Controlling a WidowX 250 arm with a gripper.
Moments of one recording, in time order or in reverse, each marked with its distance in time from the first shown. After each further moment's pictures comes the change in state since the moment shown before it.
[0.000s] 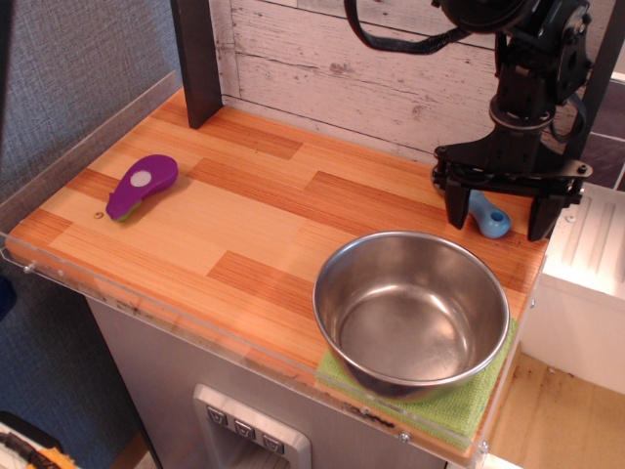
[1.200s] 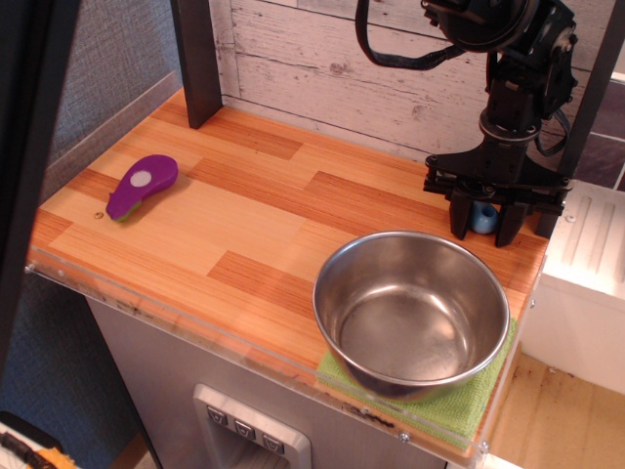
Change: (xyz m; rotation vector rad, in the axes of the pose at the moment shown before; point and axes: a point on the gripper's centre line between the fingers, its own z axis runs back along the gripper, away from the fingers) arm 0.005 0.013 -0.019 0.042 0.047 -0.012
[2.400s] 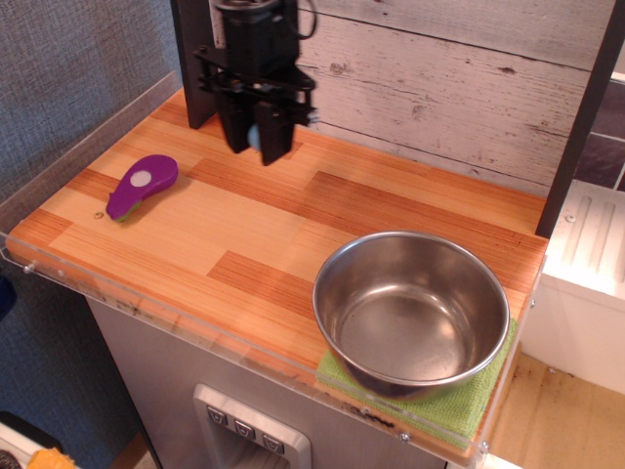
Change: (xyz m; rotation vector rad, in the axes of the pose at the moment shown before) arm -0.034 0.175 0.088 -0.045 0.117 -0.338
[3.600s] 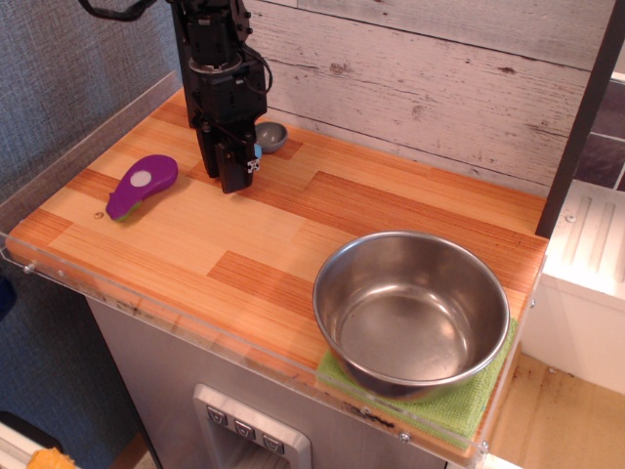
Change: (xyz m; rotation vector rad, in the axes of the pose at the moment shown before) arm 0.023 0.059 -0.074 0.007 0.038 -0.348
